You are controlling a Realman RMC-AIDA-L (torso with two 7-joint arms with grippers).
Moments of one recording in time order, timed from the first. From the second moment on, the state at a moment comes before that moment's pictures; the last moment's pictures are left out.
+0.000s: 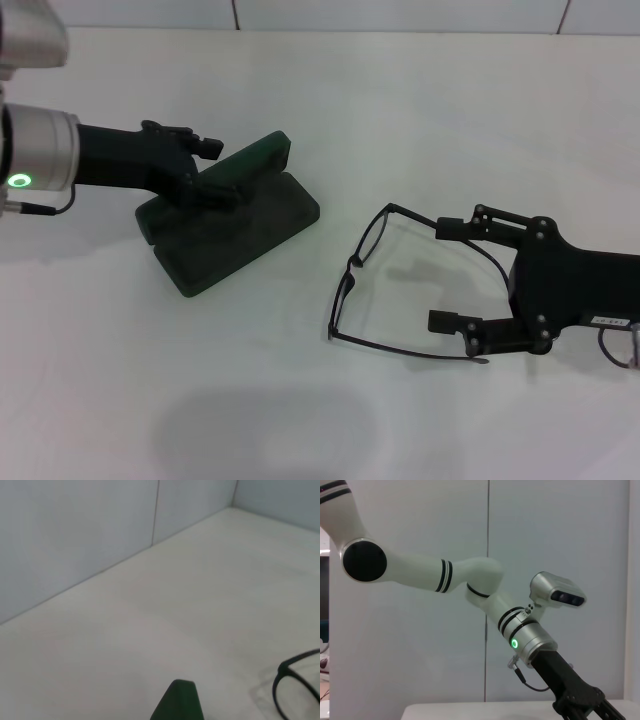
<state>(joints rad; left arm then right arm) -0.53 -1.98 1.07 0.89 2.00 1.32 -1.72 0.48 1.94 -1.52 -0.42 -1.11 -1.61 0.81</state>
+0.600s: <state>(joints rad) -0.52 -2.07 1.07 0.99 2.22 1.19 -1.78 0.47 1.94 -1.52 -0.43 -1.11 -1.61 0.81</state>
